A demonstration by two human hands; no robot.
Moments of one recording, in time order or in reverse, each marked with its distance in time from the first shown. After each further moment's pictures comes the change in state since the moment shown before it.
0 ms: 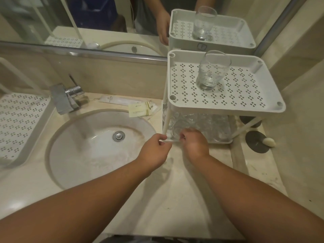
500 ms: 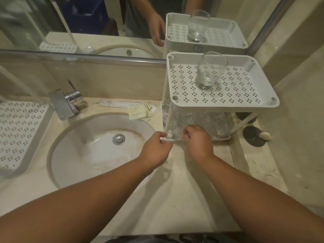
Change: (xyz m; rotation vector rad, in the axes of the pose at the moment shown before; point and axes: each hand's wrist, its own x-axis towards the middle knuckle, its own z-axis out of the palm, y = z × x) left_hand 0.002 0.000 -0.013 0.009 -0.049 0.057; right_hand -0.028 -0.014 -0.016 0.166 0.245 -0.025
